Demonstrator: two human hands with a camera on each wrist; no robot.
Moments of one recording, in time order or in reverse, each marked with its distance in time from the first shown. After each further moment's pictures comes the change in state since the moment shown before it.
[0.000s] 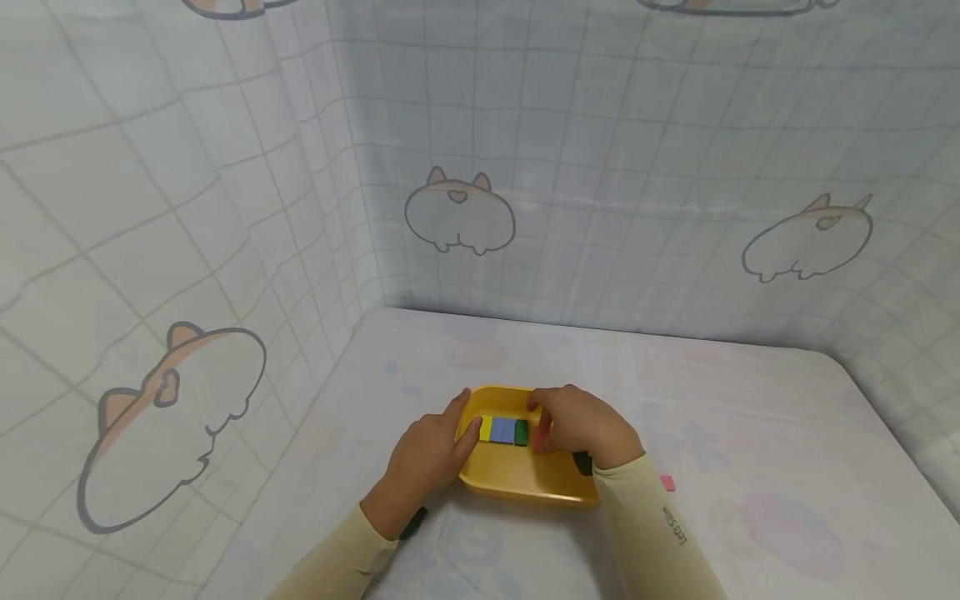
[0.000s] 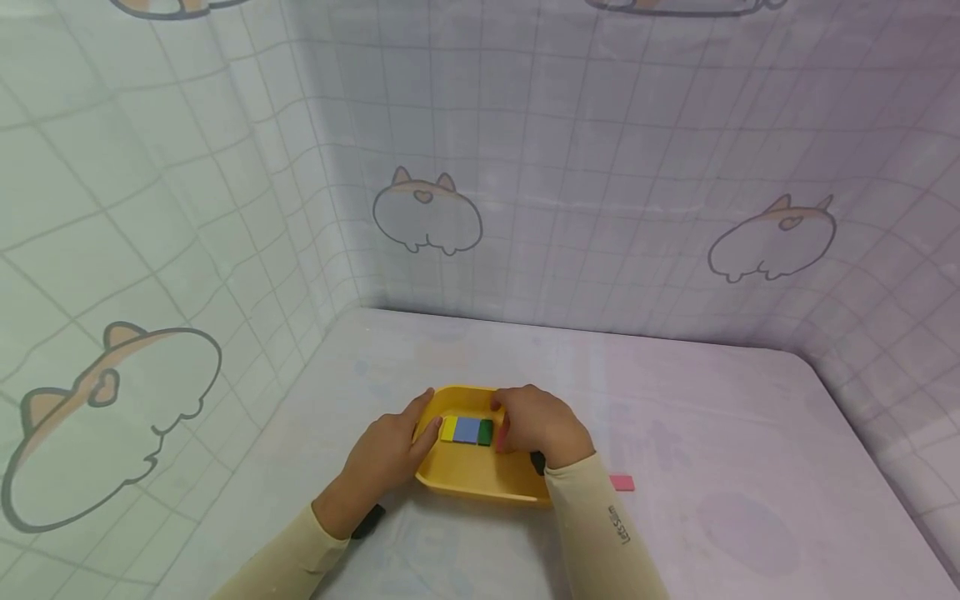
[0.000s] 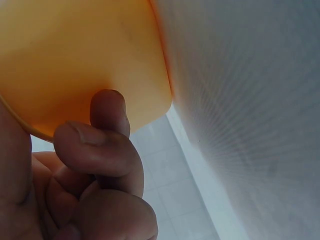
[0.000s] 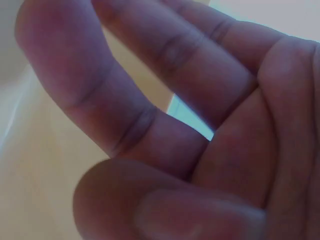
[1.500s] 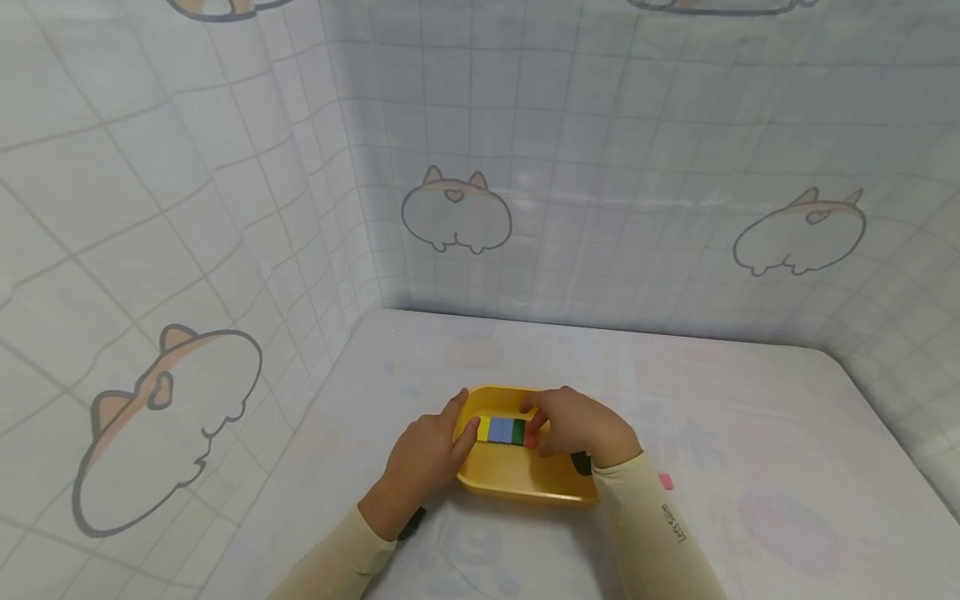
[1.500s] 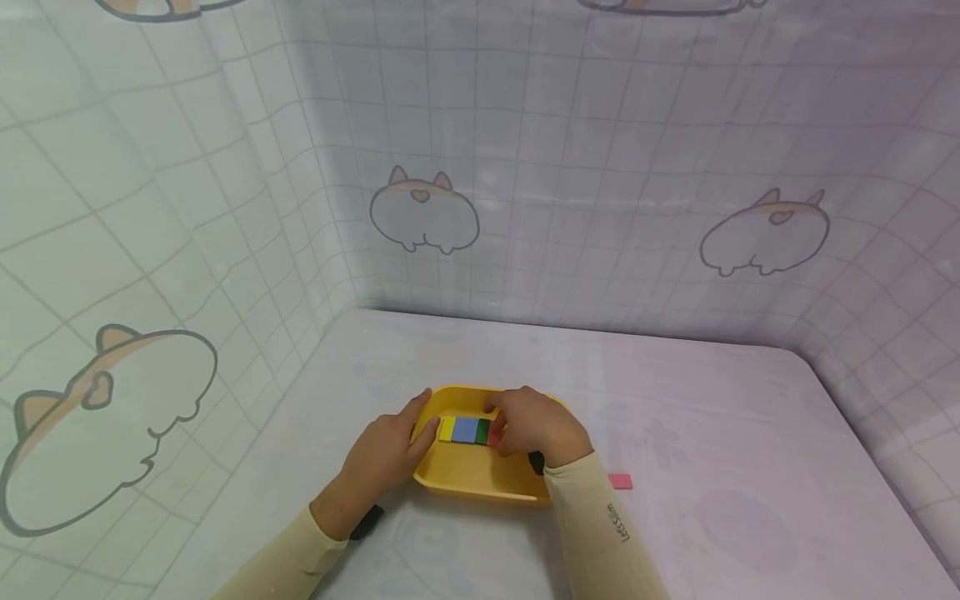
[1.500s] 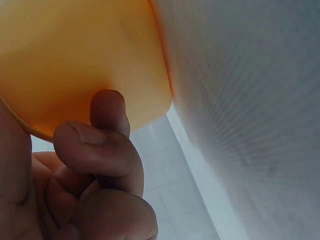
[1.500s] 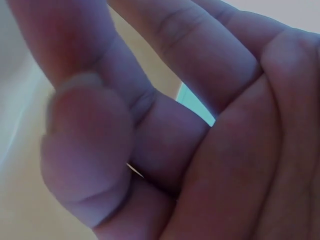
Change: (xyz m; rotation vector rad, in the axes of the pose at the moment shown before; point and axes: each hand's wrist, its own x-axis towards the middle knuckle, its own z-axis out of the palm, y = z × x) left_hand 0.001 0.001 -0.002 -0.002 -0.058 -0.049; right_hand 0.001 0.002 0.003 0.048 -0.049 -0.012
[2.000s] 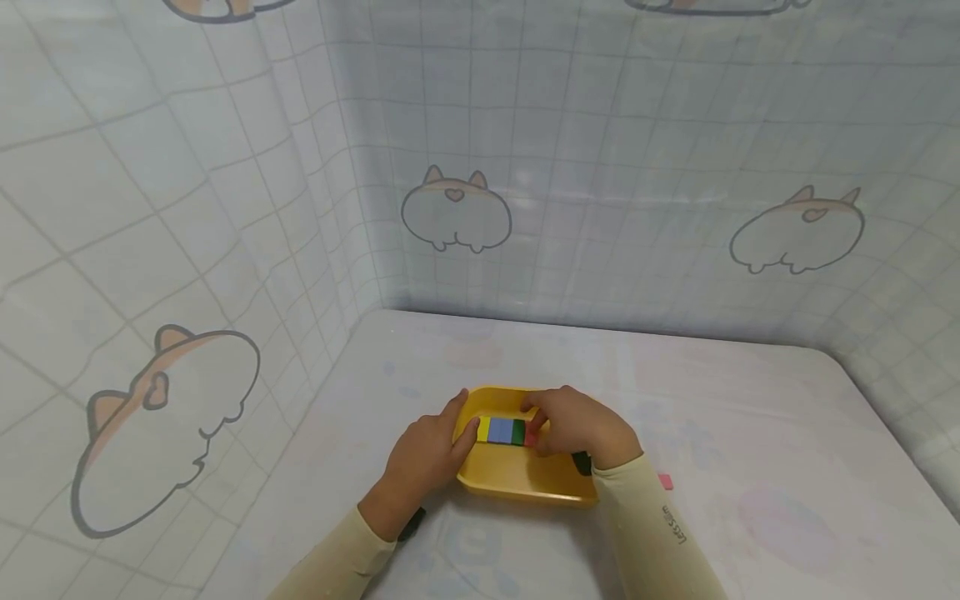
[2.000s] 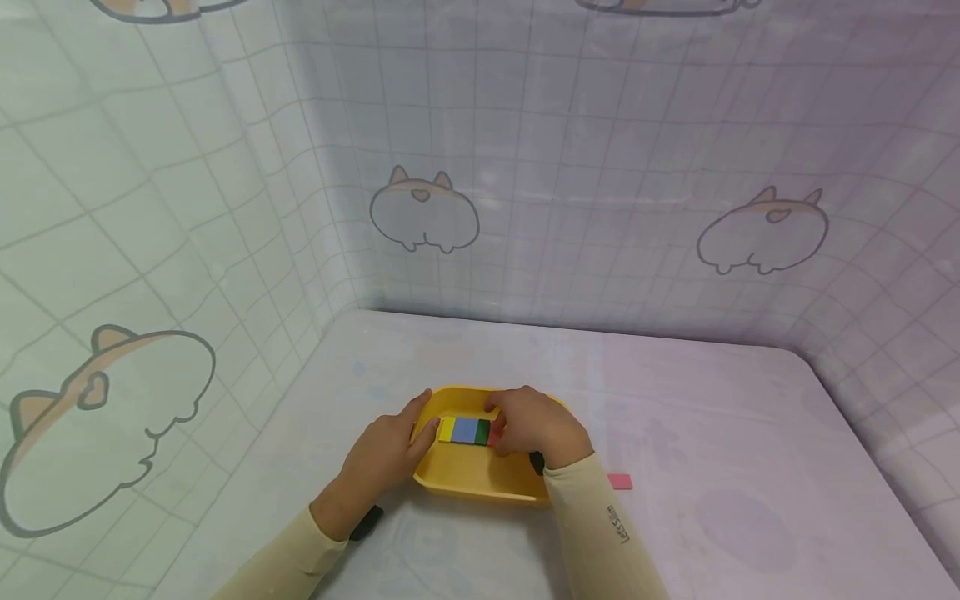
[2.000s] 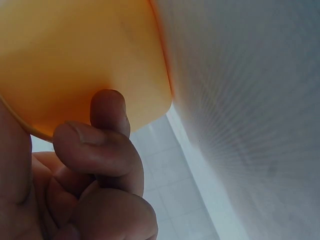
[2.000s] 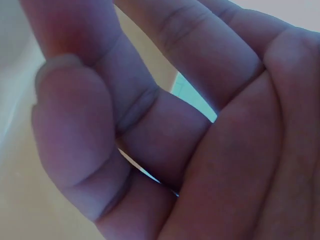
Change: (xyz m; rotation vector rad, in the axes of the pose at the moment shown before) left_hand 0.001 -0.002 0.003 -0.003 0.020 0.010; right_hand 0.002 0.002 0.000 0.001 0.009 -0.016
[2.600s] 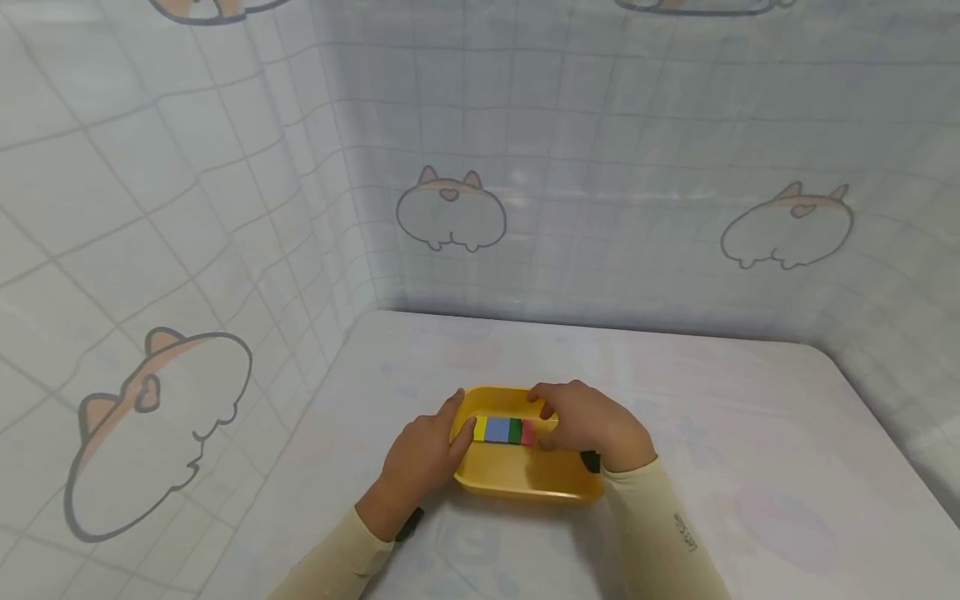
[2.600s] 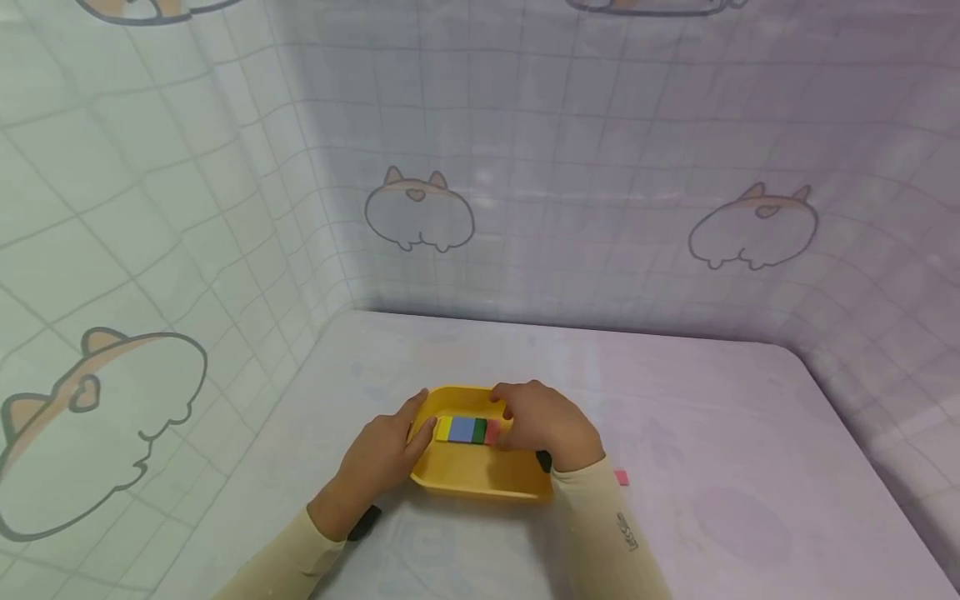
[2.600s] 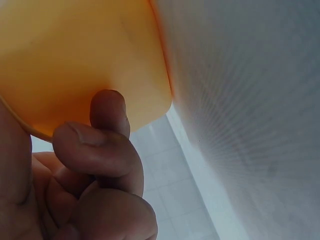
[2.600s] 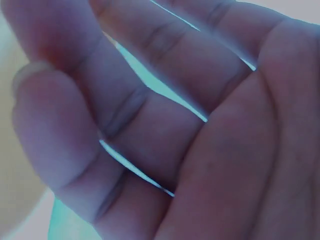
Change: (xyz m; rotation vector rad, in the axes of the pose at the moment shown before) left_hand 0.001 -0.001 0.005 0.006 -0.011 -0.017; right_hand -0.022 0.000 -0.015 -0.019 0.072 0.032
